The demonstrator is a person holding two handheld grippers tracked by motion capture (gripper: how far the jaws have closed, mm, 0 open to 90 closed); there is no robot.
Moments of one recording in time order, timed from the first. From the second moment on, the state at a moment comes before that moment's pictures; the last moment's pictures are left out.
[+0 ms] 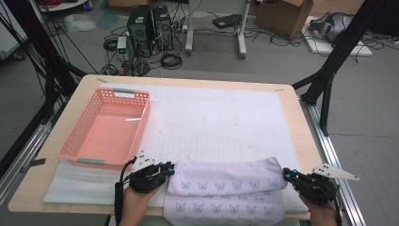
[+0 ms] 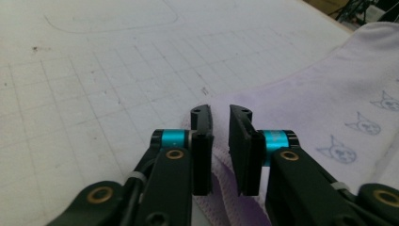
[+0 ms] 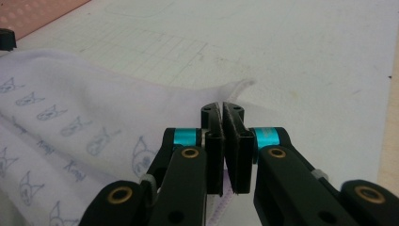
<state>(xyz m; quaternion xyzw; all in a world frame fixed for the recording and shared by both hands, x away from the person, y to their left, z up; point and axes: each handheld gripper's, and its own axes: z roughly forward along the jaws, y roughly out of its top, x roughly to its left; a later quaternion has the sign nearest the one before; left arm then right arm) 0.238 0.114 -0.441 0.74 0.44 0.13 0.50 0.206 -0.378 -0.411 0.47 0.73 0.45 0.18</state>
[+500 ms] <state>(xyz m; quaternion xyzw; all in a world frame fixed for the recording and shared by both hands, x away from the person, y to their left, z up) 0.234 0.100 -0.448 0.76 0.42 0.12 0.47 0.205 -0.369 -0.416 0.46 0.75 0.44 0.18</state>
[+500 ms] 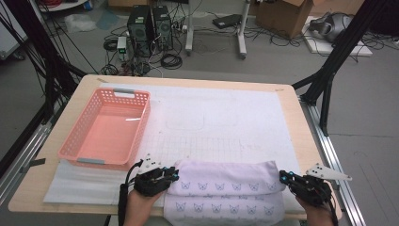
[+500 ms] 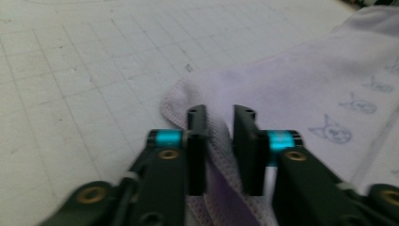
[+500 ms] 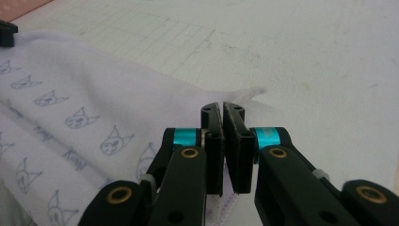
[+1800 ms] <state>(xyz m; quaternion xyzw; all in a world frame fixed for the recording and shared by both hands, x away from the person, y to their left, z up) 0.230 0.121 -0.448 0.73 0.44 0.11 0.50 0.224 -0.367 -0.442 0.50 0.77 0.38 0.15</state>
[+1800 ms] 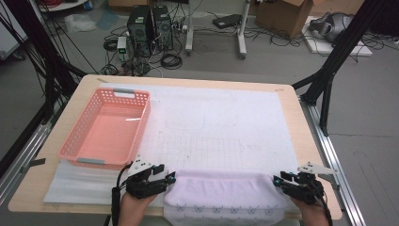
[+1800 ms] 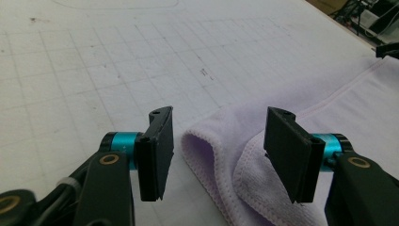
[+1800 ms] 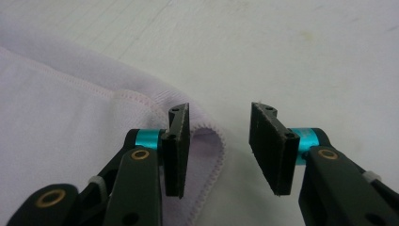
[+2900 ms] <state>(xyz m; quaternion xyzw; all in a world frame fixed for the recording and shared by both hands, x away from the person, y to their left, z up) 0.231 0.098 -0.456 0.77 0.43 0.10 0.46 0.220 -0.363 -0.430 0.52 0.74 0.36 0.22</state>
